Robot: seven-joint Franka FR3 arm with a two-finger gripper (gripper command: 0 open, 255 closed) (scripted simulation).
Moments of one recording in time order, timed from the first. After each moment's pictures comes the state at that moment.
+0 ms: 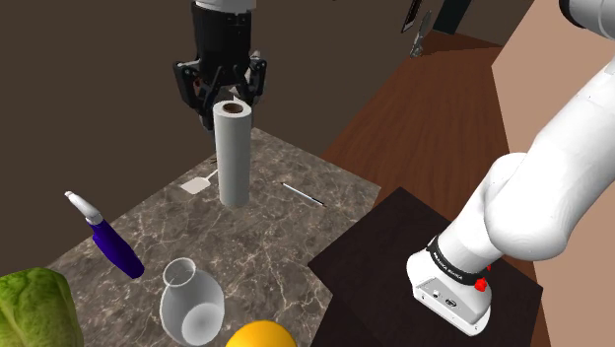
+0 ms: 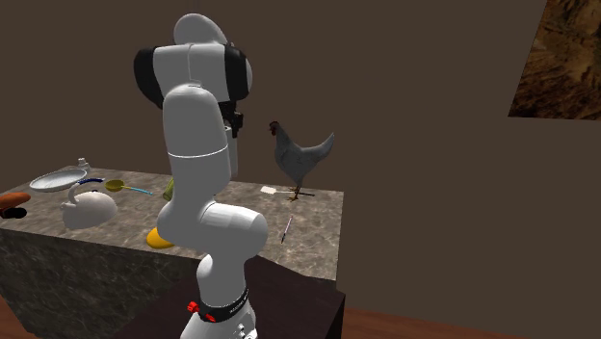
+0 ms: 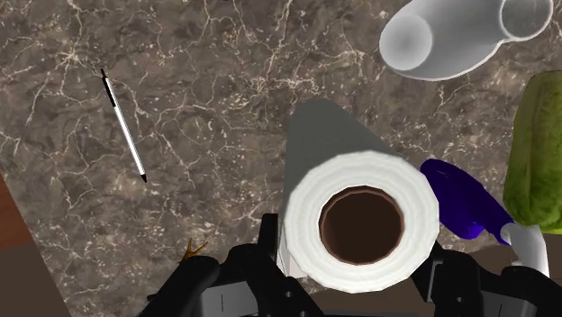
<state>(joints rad) 0.25 0.00 0.41 -1.80 0.07 1.80 0.62</state>
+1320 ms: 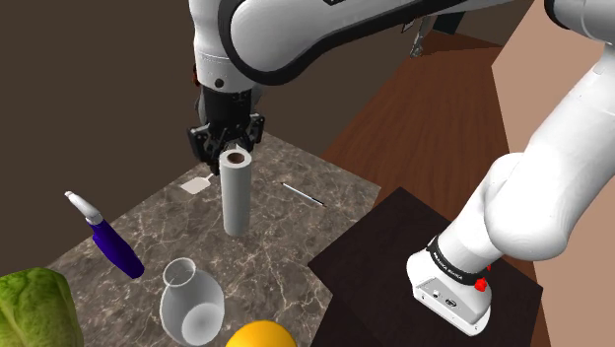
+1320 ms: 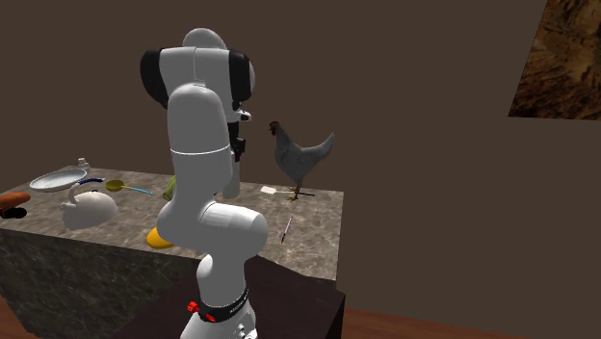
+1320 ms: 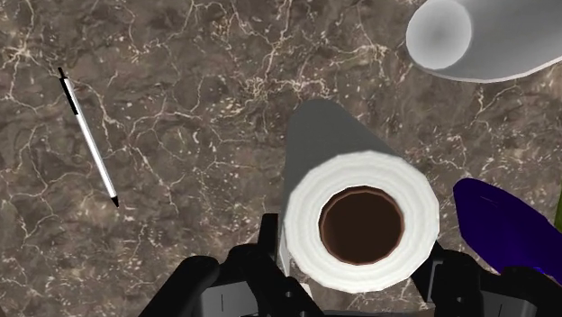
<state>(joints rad) 0.26 0.05 0.41 -2.01 0.05 2.06 0.62</state>
